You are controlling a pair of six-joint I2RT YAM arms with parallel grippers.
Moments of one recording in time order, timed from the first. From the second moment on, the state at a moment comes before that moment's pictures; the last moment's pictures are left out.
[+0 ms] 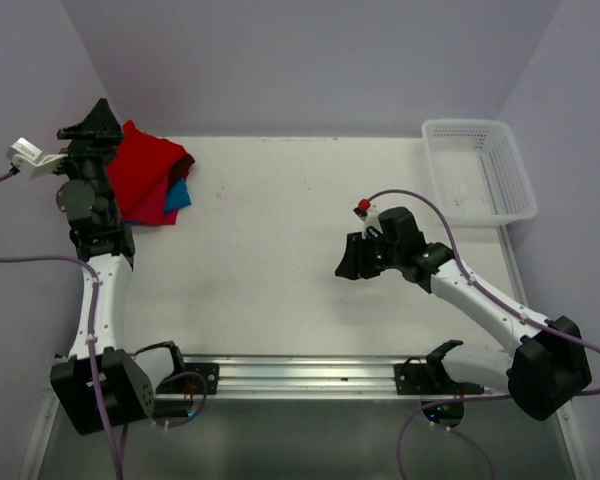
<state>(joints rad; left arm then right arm) 0.28 1.13 0.91 0.64 -0.12 -0.88 0.53 1.17 0.79 -0.39 -0.36 0.38</state>
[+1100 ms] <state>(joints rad) -0.11 1.06 0.74 0.30 0.40 -0.52 0.57 1.02 0.68 -0.35 -0.32 0.46</state>
